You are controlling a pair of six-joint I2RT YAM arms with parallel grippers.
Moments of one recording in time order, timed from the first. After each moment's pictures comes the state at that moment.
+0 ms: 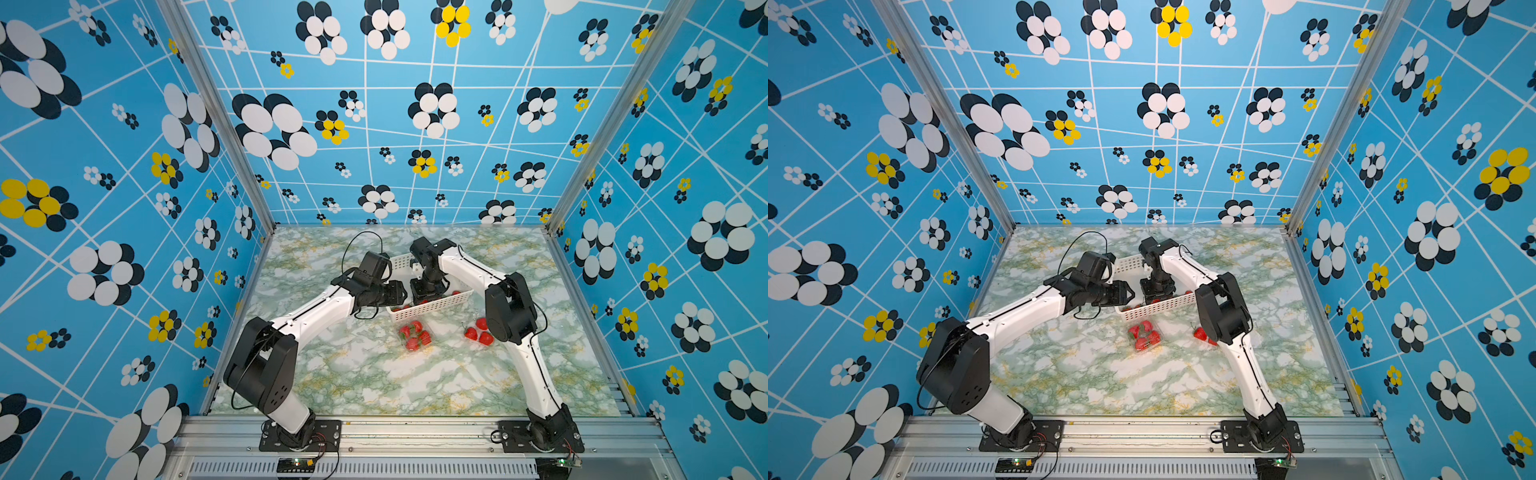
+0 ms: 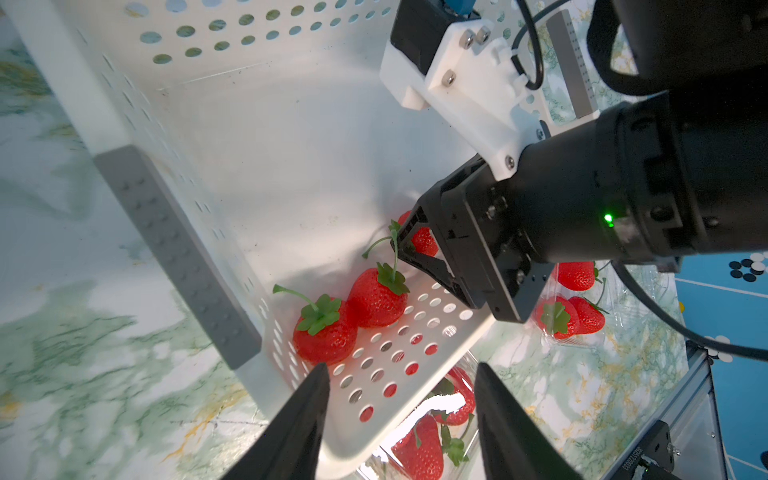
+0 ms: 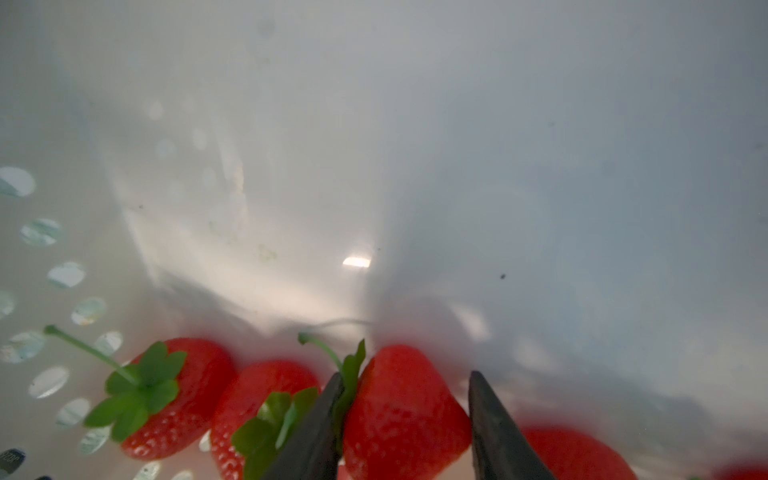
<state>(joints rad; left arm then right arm) -0.53 1.60 1.12 -0.39 0.25 -0.53 0.57 2.38 2.05 -1.16 -0.17 0.19</state>
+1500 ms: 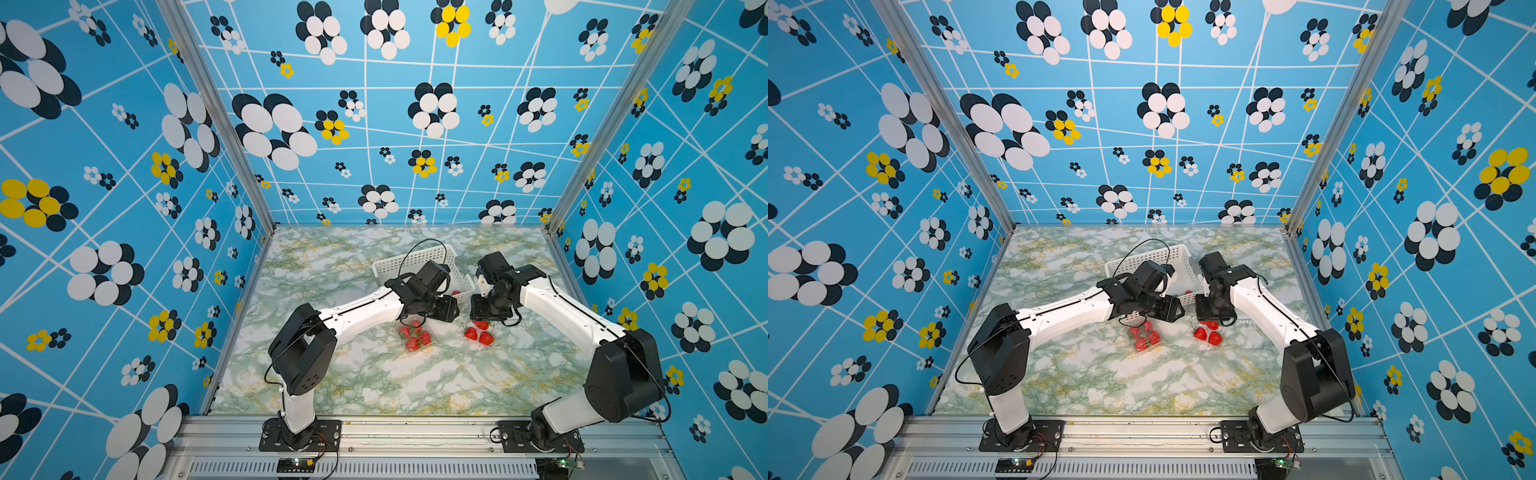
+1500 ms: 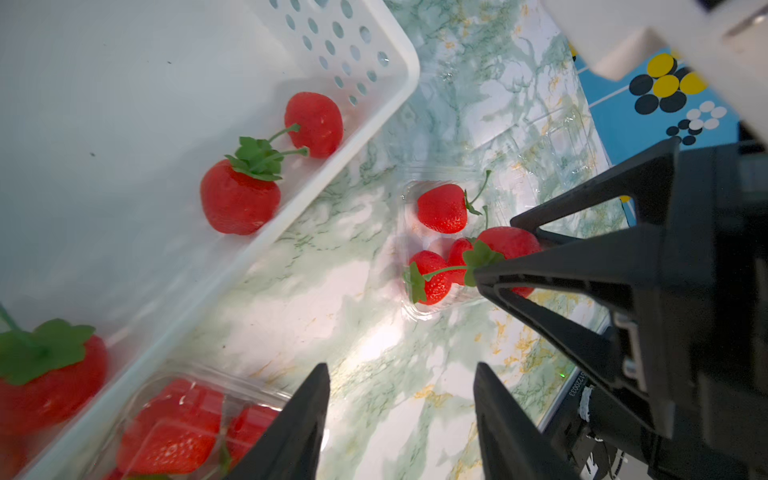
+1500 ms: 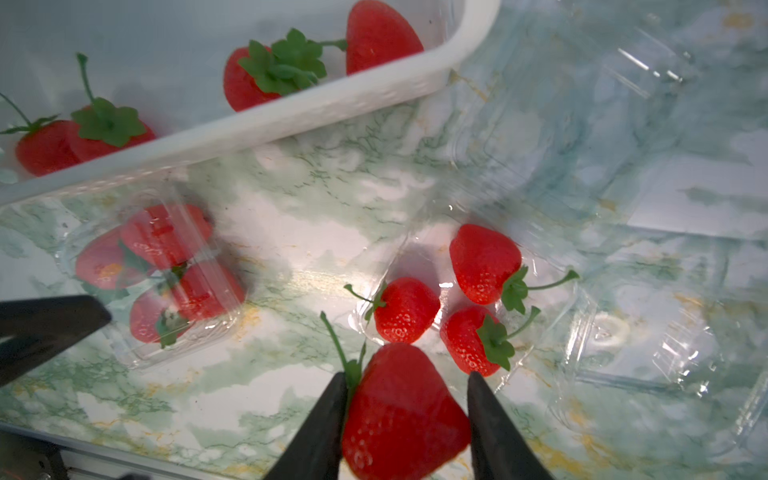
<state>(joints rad) -0.87 1.84 1.41 -0.43 0.25 -0.53 0.36 1.51 1.14 -0.98 -0.06 0.29</state>
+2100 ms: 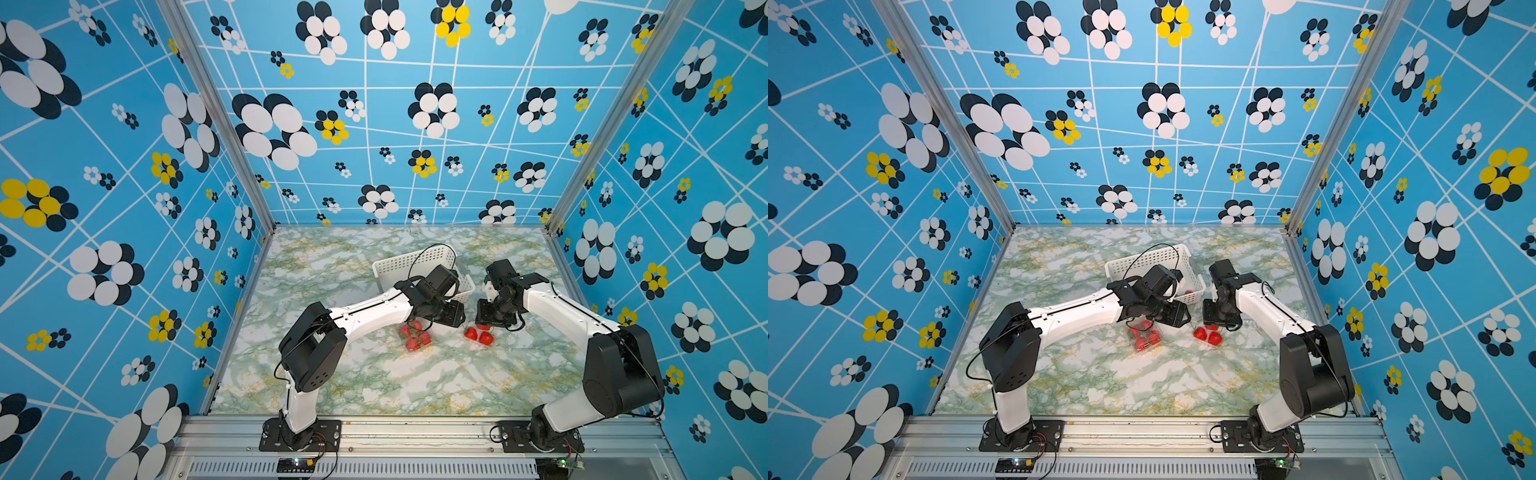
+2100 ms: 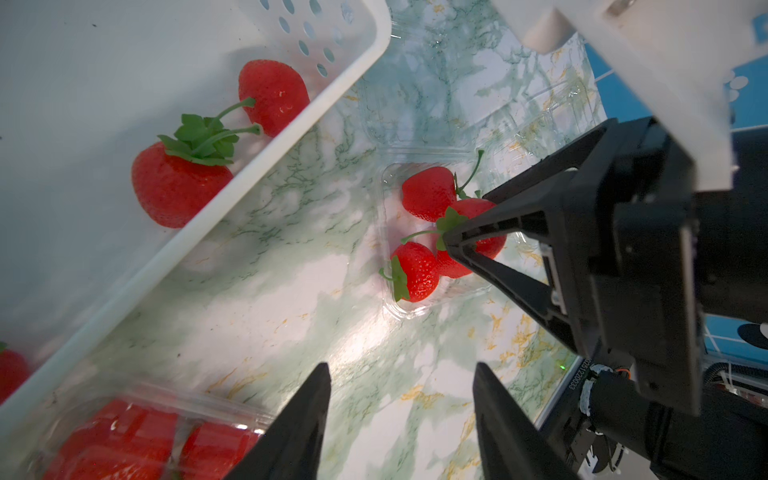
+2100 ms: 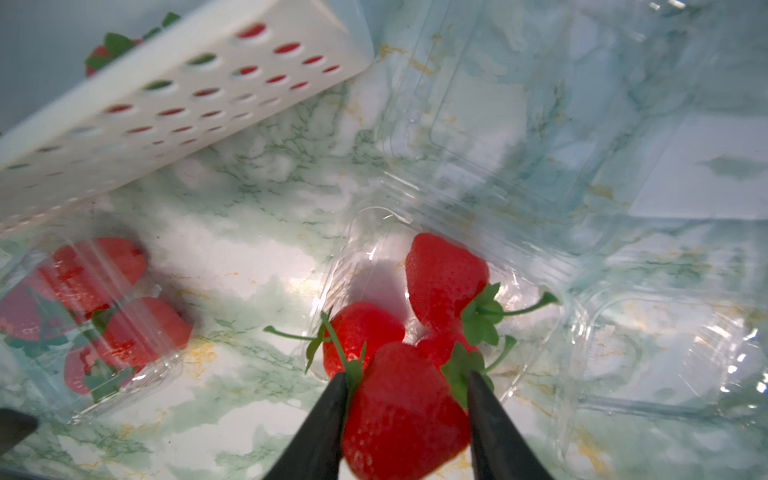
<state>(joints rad) -0.90 1.89 1.46 -0.45 0.25 -0.54 0.28 1.55 1.06 -0.88 -0.09 0.30</state>
